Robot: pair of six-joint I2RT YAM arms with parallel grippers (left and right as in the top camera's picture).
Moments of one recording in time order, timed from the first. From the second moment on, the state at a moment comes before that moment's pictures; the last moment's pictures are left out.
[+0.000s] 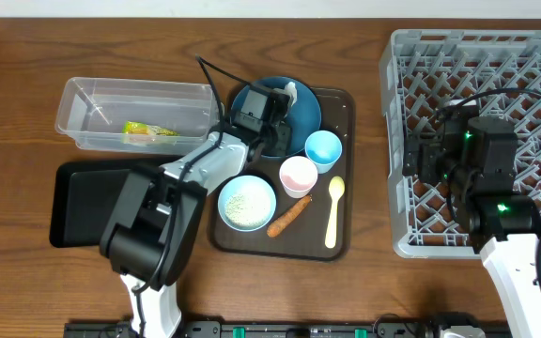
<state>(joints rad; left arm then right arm) -0.43 1.96 1.19 -0.17 0.14 -0.15 0.05 1.12 0.86 -0.46 0.00 -0.01</state>
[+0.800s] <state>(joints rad) -0.03 1.65 1.19 -0.40 -0.01 -0.14 0.05 1.12 0.86 -0.46 0.00 -0.01</state>
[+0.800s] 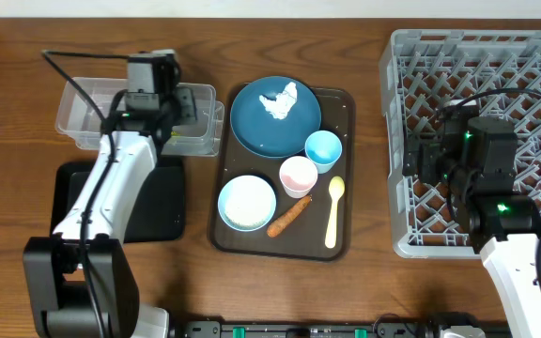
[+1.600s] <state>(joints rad) -0.21 1.65 1.19 -0.11 0.16 -0.11 0.05 1.12 0.86 -0.46 0.00 -0.01</state>
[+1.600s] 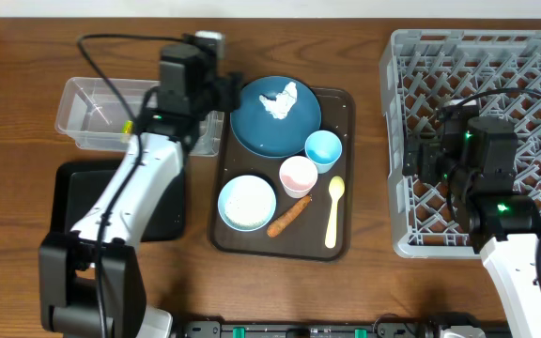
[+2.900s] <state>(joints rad) -0.36 2.09 1.19 0.17 0.16 -0.09 0.05 1.12 0.86 -0.47 0.00 -0.01</state>
